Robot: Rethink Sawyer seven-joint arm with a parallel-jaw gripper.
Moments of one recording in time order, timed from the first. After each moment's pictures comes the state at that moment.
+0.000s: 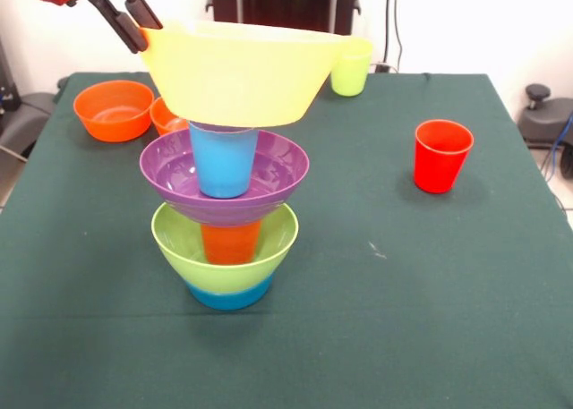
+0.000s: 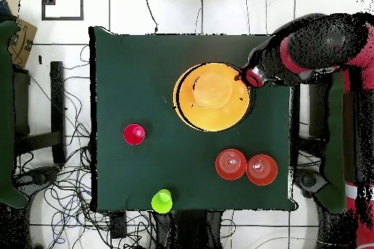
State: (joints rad) arm -1.06 -0.45 1.24 1.19 -0.60 1.60 1.00
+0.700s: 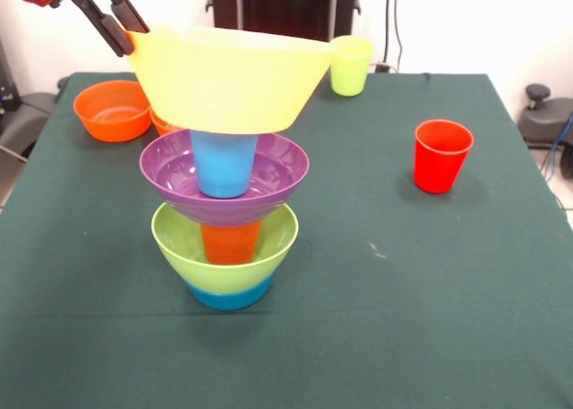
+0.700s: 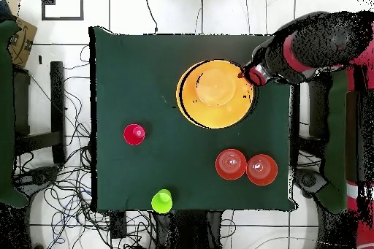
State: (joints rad) arm -1.06 -0.45 1.24 1.17 -0.61 1.60 1.00
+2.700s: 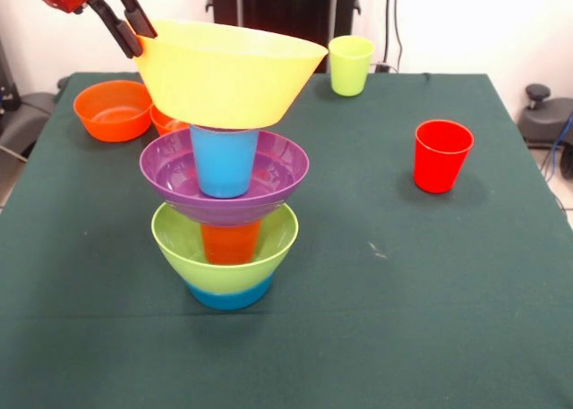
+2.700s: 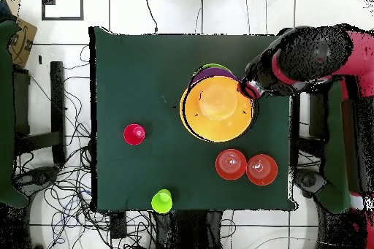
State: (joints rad) arm -1.07 -0.51 1.19 1.28 -0.64 1.57 1.00
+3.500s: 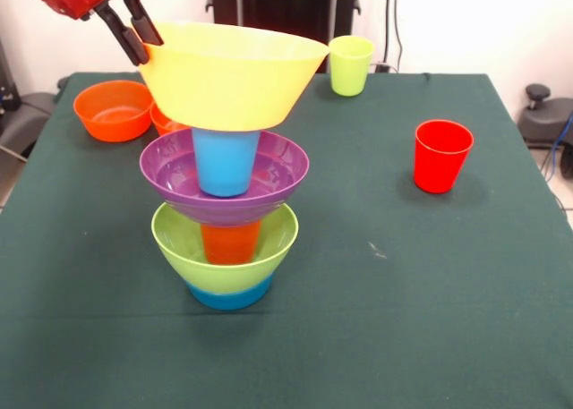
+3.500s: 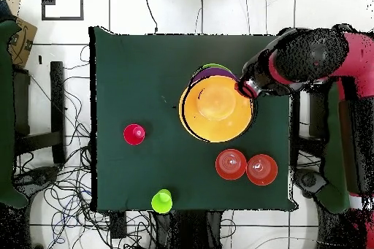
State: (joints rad) arm -1.07 -0.51 1.19 1.30 -0.64 1.53 1.00
